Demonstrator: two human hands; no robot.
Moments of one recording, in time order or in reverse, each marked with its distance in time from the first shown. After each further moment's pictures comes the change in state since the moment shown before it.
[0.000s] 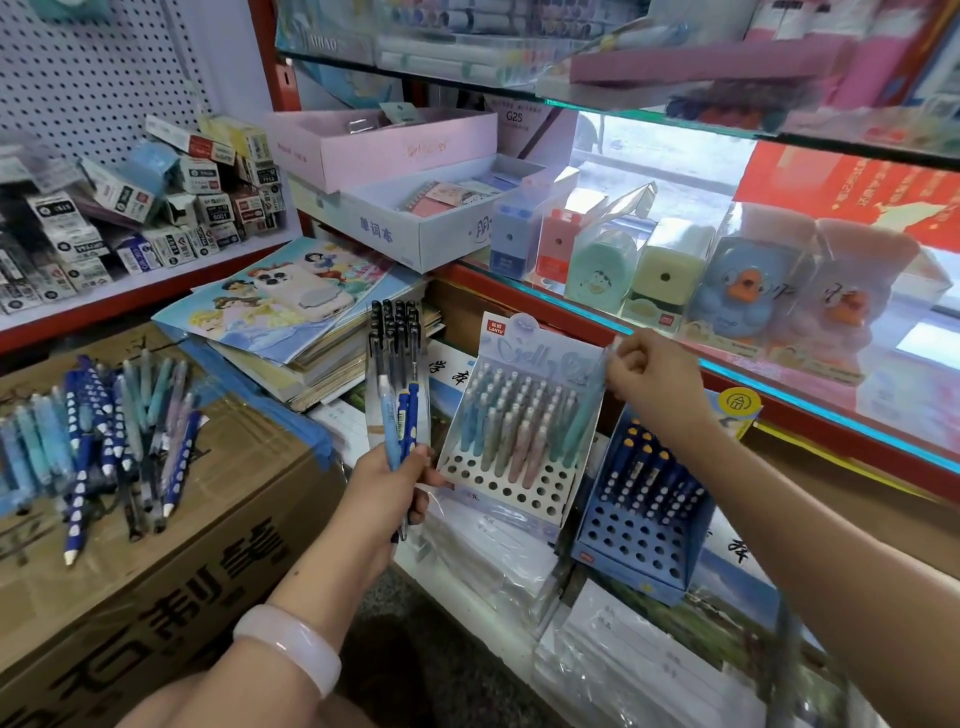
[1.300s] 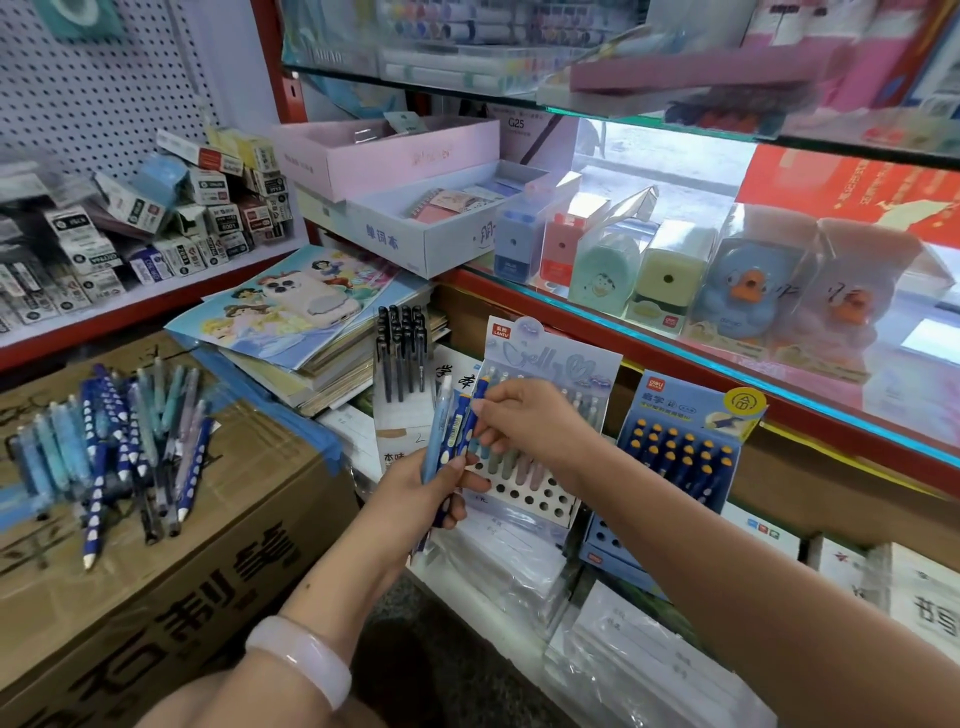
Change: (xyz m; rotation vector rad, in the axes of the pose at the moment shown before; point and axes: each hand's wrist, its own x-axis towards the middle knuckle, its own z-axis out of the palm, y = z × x) left_hand -0.013 0.002 0.003 0.055 -0.229 0.086; right_hand -0.046 -0.072 0.062 0.350 -0.551 0.166
